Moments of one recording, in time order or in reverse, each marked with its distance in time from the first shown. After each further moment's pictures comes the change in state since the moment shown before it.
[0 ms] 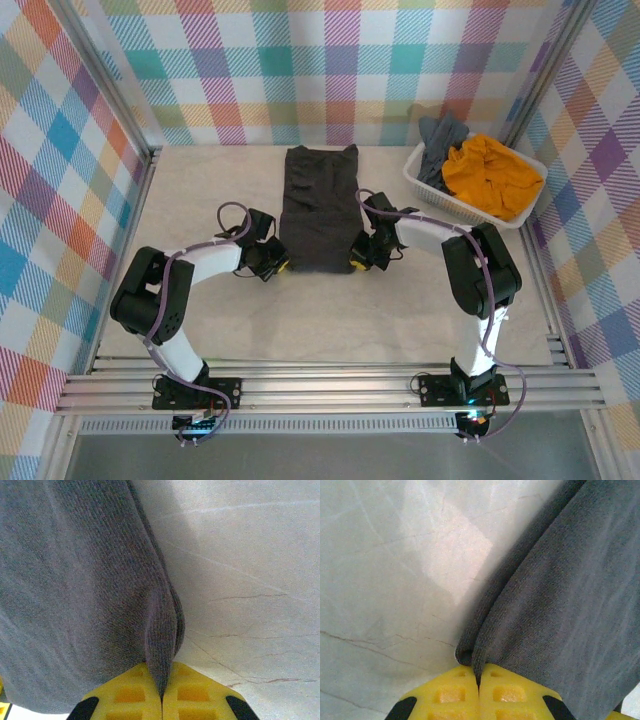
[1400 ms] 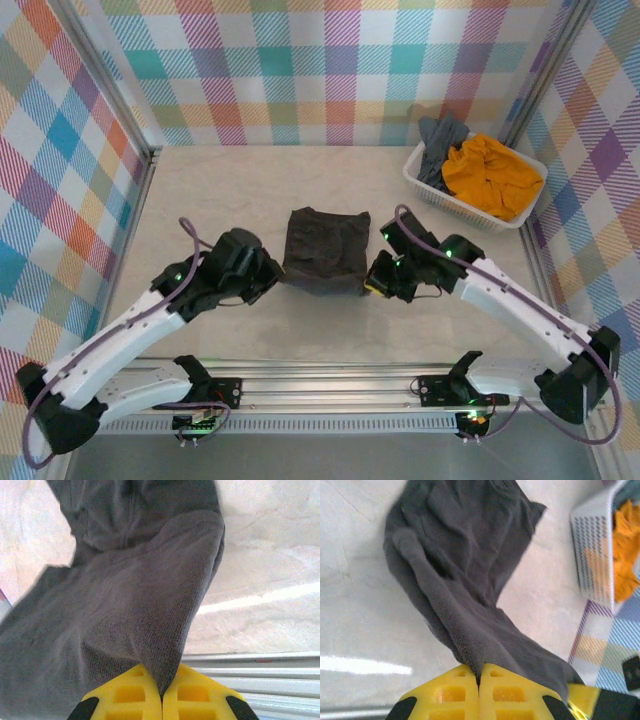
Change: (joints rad) left arm -0.328 -0.674 0.103 -0.549 -0.241 -0.147; right arm 0.211 -0.690 -0.086 -0.420 0.114 0.246
